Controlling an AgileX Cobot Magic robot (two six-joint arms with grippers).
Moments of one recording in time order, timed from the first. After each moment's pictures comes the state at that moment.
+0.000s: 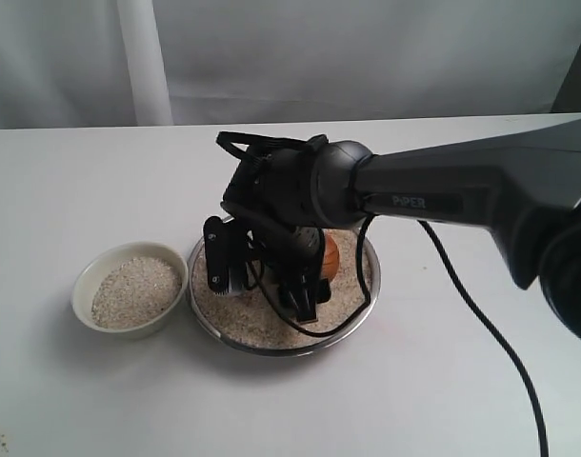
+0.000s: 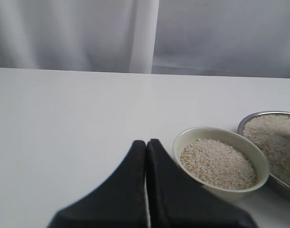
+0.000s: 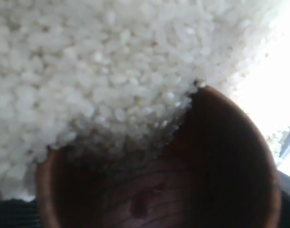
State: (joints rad) left arm -0.06 0.00 0.00 0.04 0.29 -0.12; right arm 0.81 2.23 -1.60 -0.53 0.90 -0.58
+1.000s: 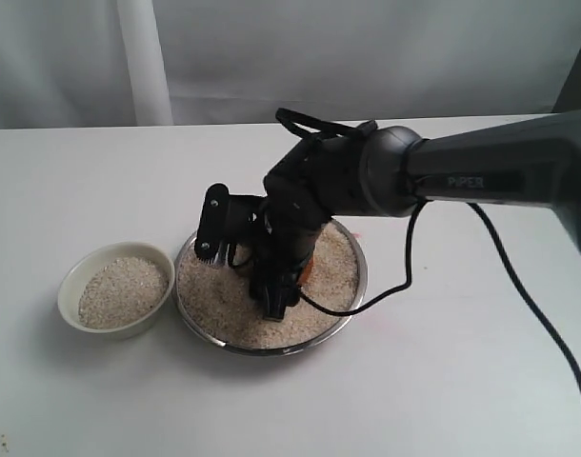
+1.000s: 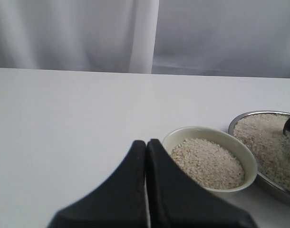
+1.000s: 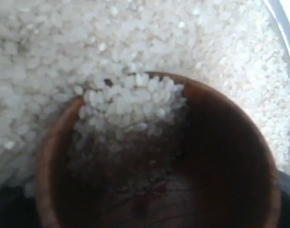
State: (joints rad) left arm -0.06 0.00 0.00 0.04 0.29 -0.12; right arm 0.74 2.15 -1.47 -0.24 0.57 -0.57
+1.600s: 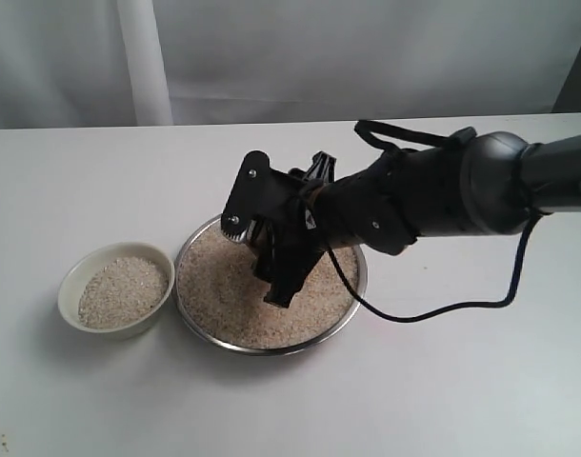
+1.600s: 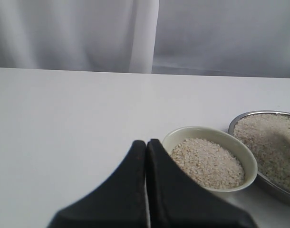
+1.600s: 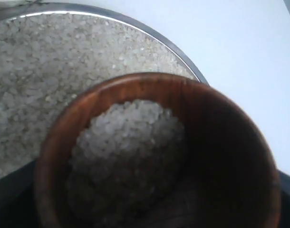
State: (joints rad) left arm -0.06 0.00 0.00 0.04 0.29 -0.12; right arm 0.69 1.94 -1.16 -0.18 0.12 -0.50
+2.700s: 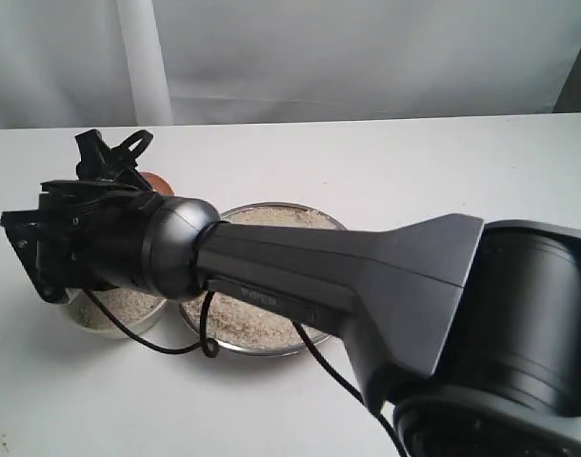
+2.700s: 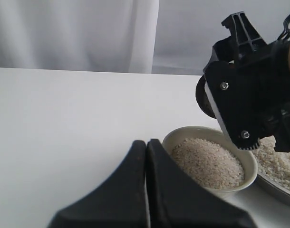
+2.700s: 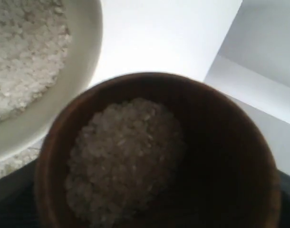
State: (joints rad) left arm -0.06 0.00 0.00 0.04 0.29 -0.12; right arm 1.07 2.40 -2.04 -0.96 0.83 -0.49
